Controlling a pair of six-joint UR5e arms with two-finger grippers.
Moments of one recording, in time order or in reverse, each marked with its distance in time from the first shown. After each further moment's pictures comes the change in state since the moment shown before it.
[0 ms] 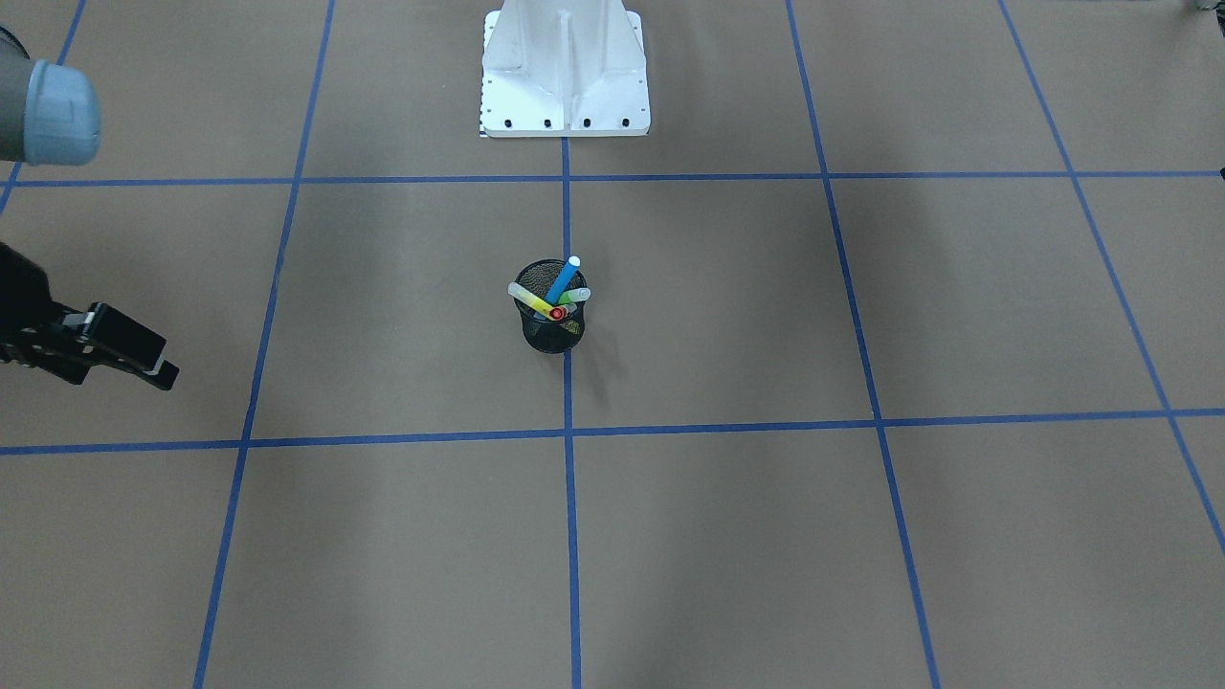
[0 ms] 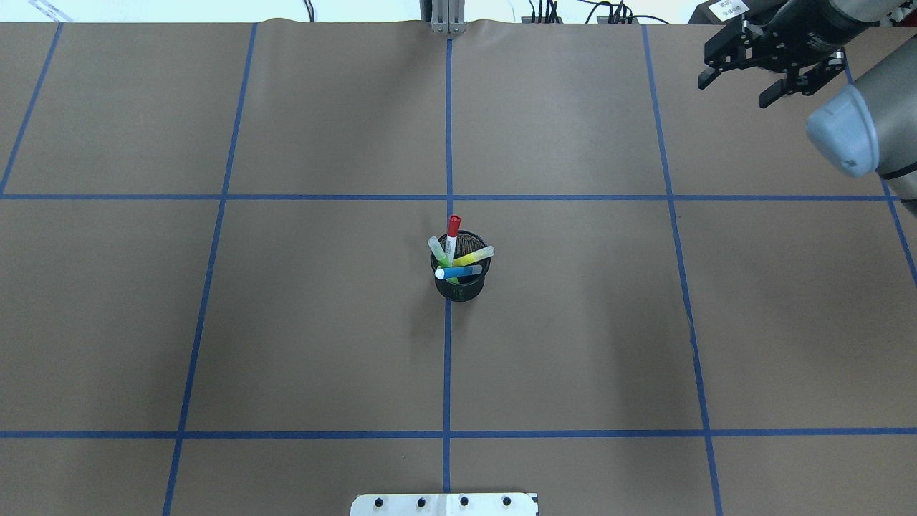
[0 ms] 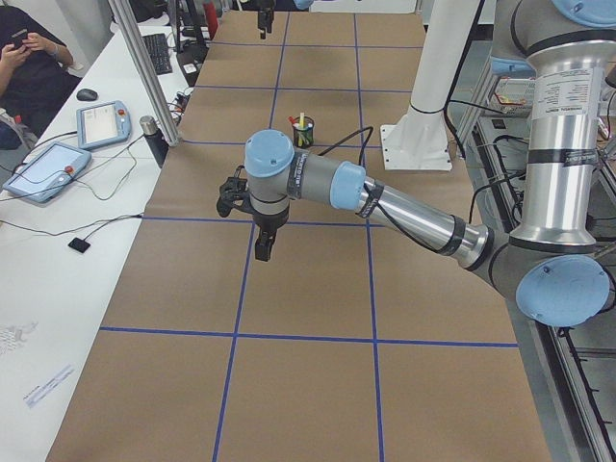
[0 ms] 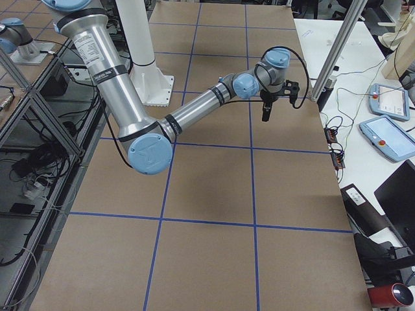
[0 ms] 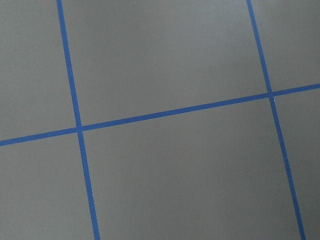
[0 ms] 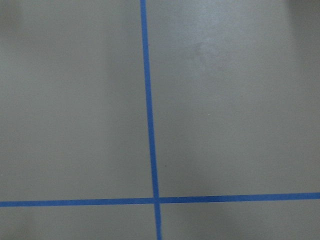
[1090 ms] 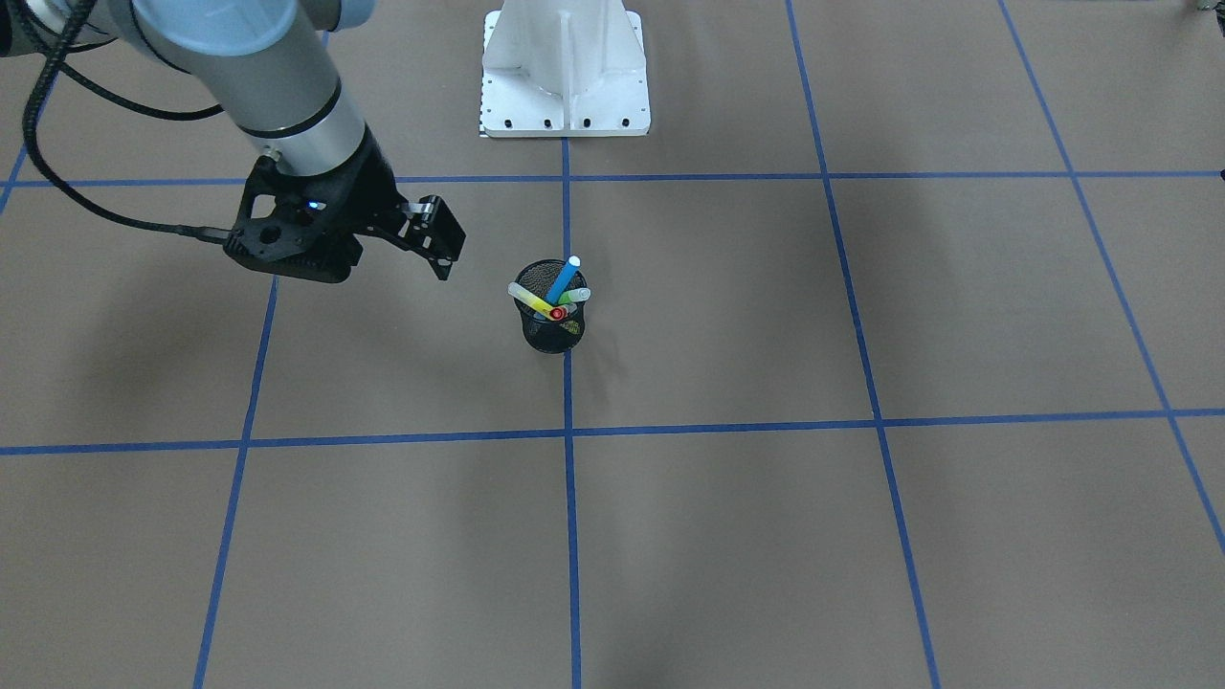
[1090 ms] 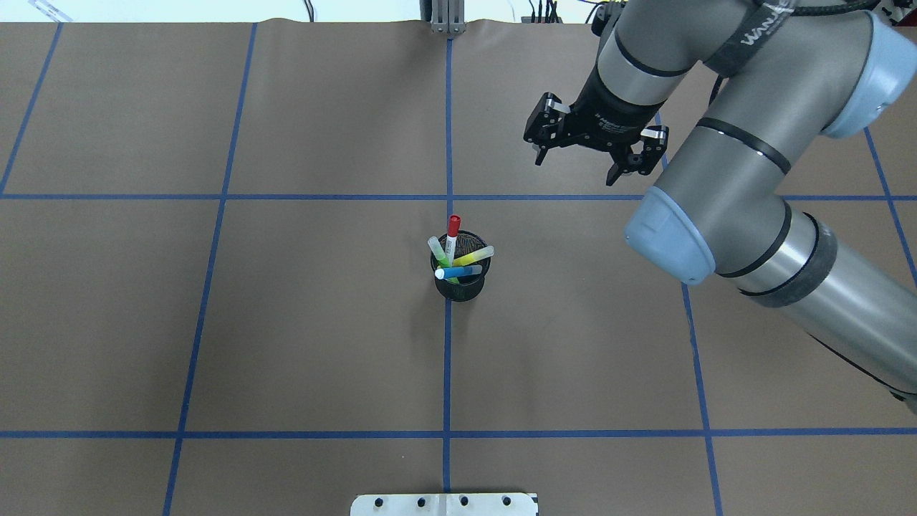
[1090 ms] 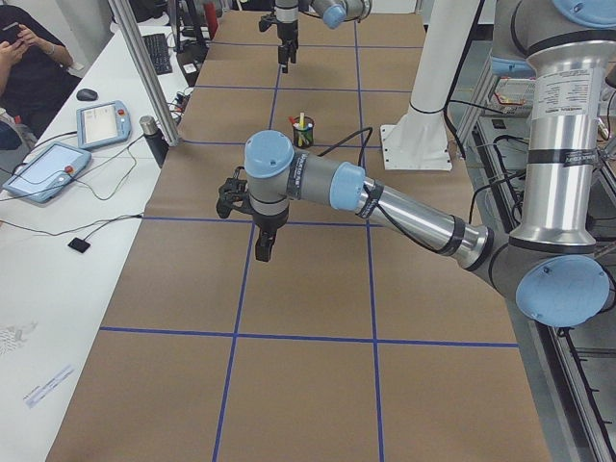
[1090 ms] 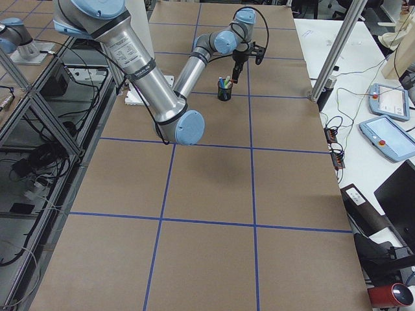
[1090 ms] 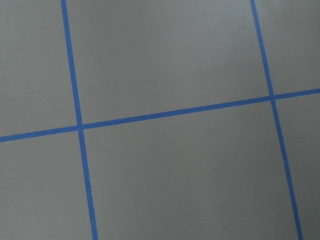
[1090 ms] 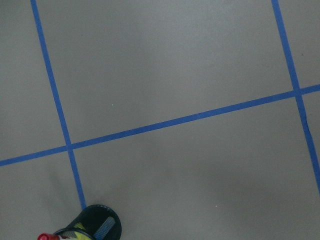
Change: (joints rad) left arm 0.000 0.000 0.004 -0.003 0.000 -0.017; right arm -0.336 0.259 0.111 -0.302 -0.199 0.346
